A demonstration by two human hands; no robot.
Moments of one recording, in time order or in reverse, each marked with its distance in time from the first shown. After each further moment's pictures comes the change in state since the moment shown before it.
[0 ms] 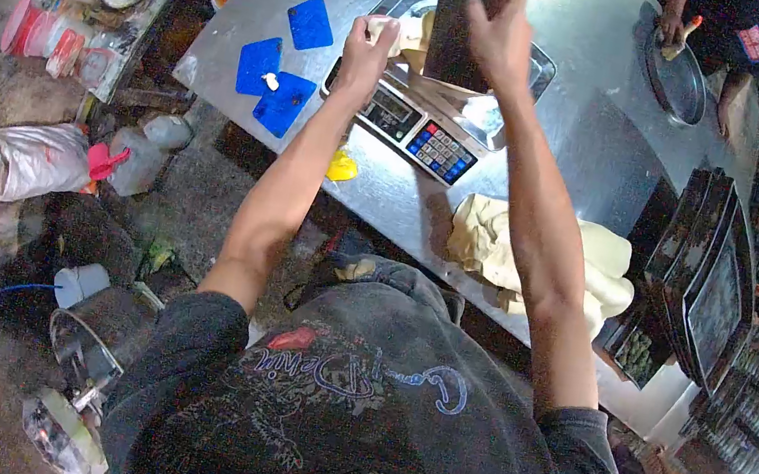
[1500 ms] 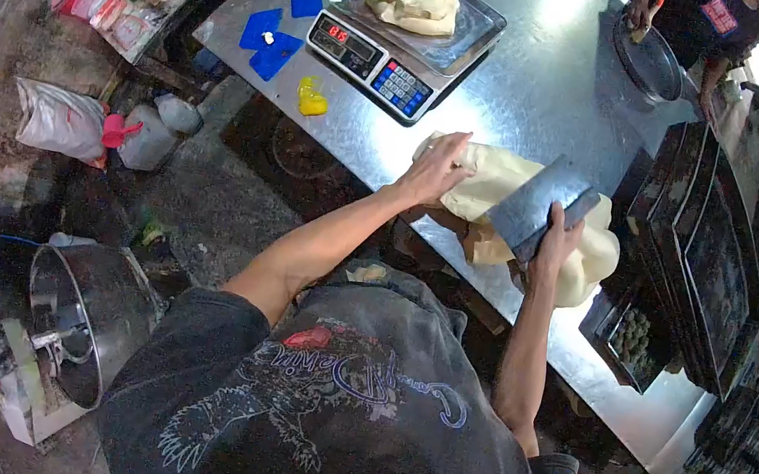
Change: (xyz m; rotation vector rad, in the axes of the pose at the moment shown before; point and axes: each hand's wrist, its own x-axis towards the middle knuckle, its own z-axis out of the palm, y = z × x) left_hand -0.323 -0.072 0.141 0.586 -0.511 0.572; right_hand -0.356 0.234 -0.261 0.382 0.335 0.519
